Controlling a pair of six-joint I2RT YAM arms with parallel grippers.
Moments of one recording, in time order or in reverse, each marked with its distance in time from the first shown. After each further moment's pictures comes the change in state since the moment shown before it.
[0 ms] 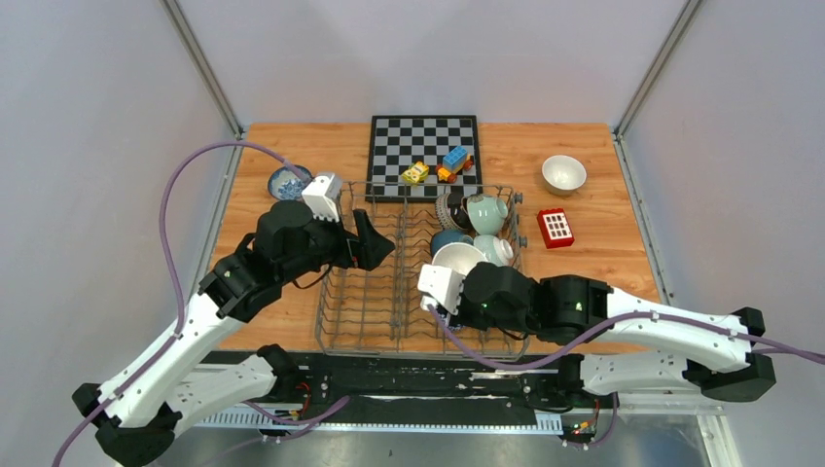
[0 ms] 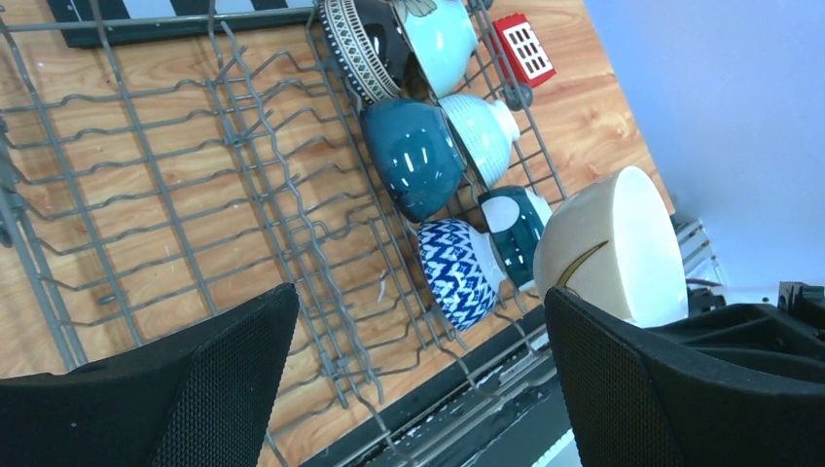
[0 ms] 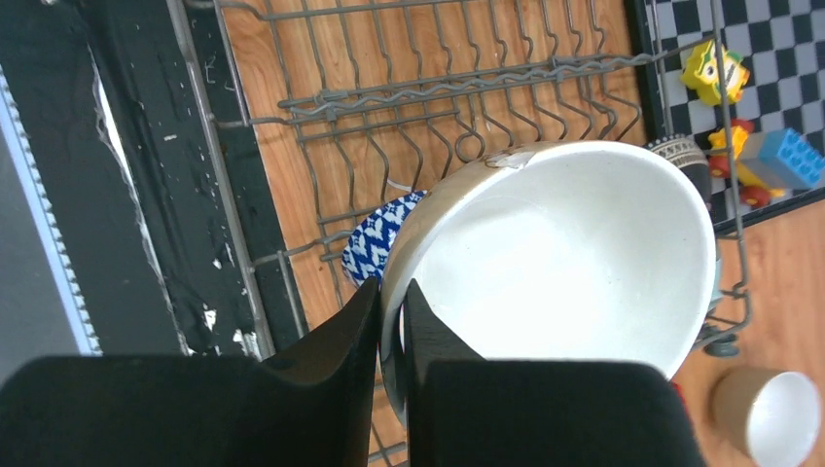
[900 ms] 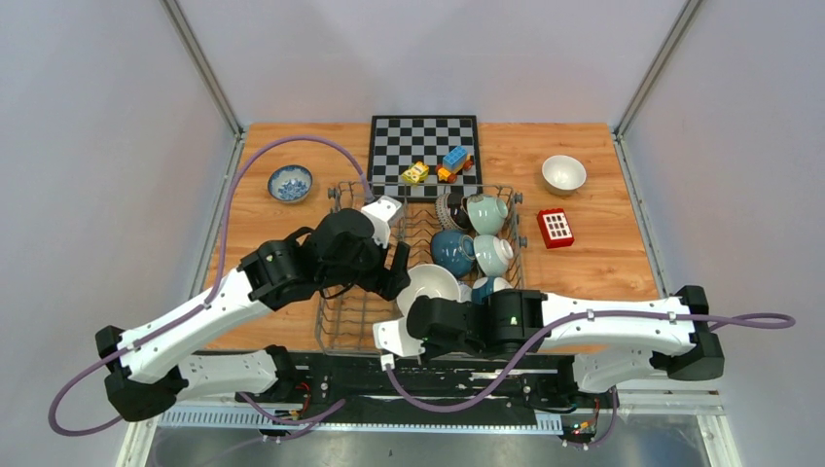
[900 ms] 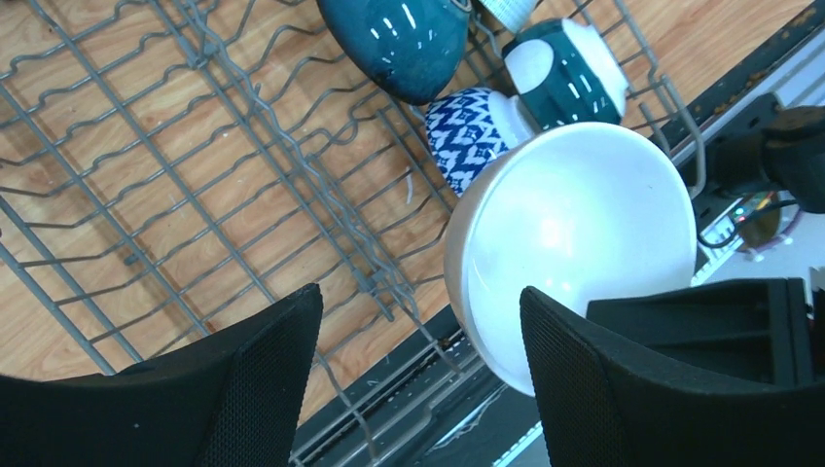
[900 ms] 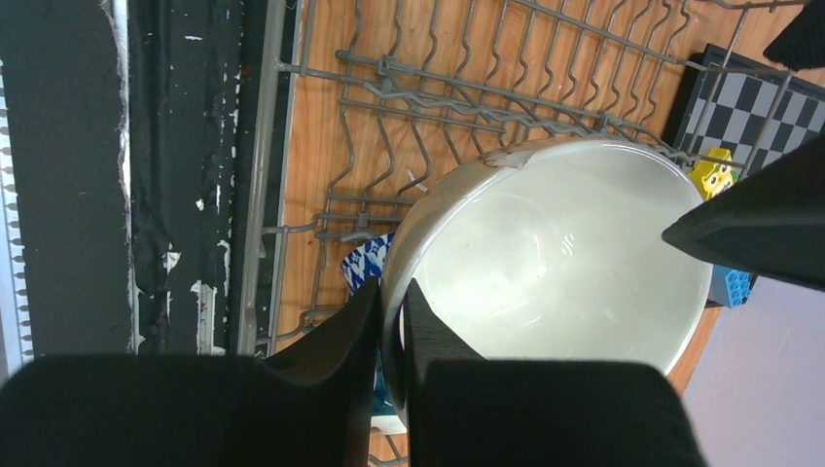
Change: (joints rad) left arm -0.294 0.186 0.145 -0.228 -0.122 0.155; right arm 0.170 0.259 0.095 -0.089 0.041 -0.259
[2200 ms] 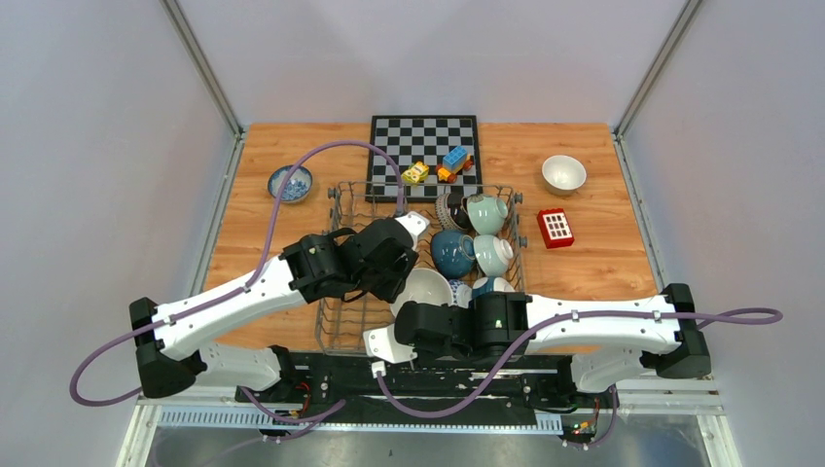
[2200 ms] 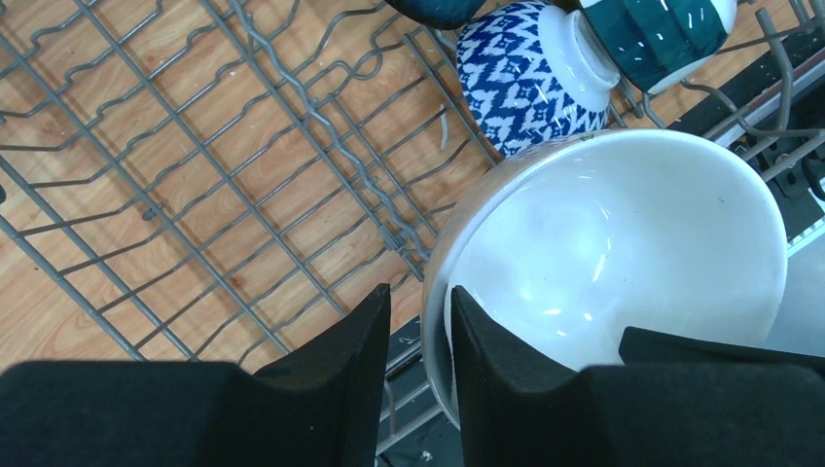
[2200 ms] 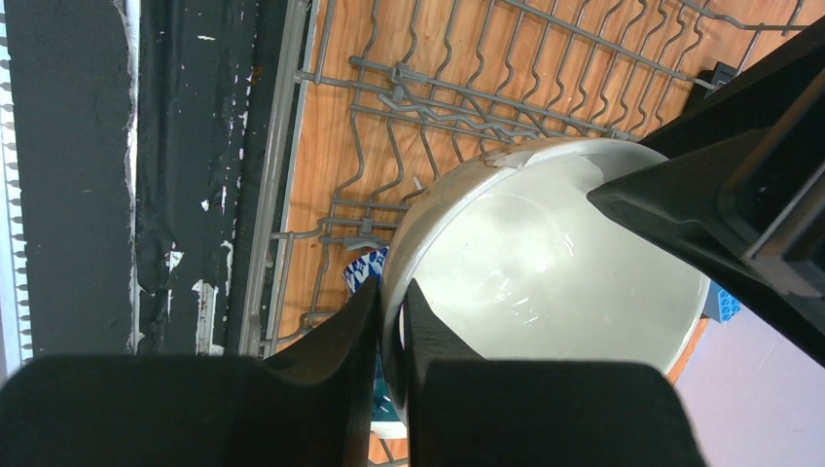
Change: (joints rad) left arm -0.085 0.185 0.066 -0.128 -0.089 0.008; right arm 0.028 0.074 0.048 -0.026 0.001 -0.019
